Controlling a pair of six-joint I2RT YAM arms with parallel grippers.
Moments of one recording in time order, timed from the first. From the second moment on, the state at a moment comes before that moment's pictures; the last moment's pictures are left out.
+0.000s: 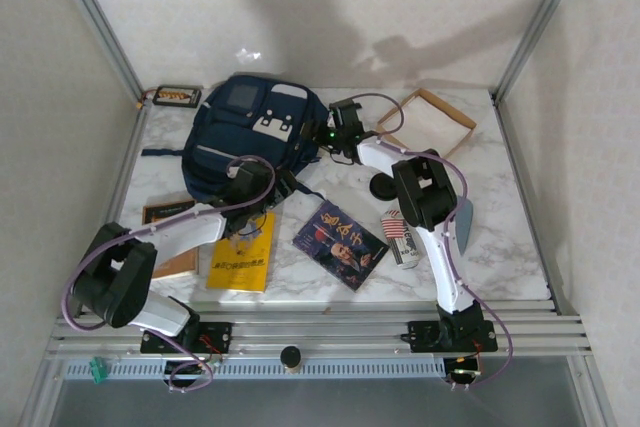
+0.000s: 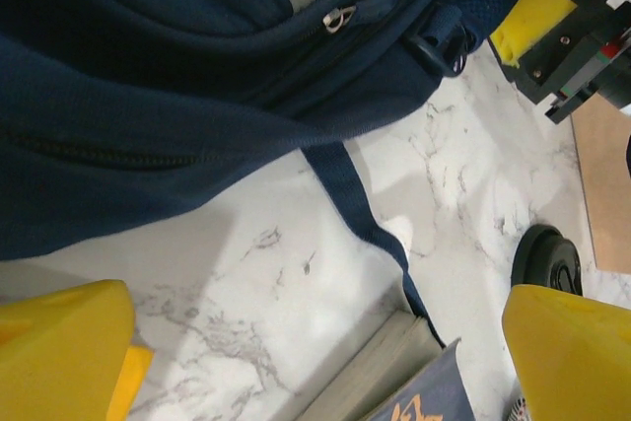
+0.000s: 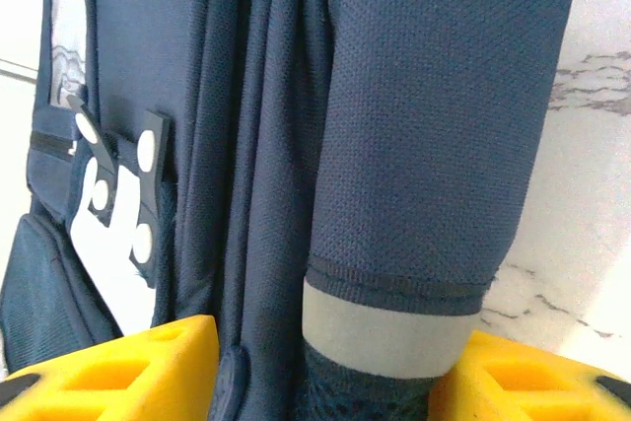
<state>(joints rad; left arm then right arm) -0.51 1.48 0.76 -0.03 -0.08 -1.06 0.50 2.40 1.80 -0.01 -0.29 0.78</state>
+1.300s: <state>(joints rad) -0.39 1.65 0.96 -0.04 0.06 -0.81 0.52 1.90 1.36 0.12 -0.19 1.13</state>
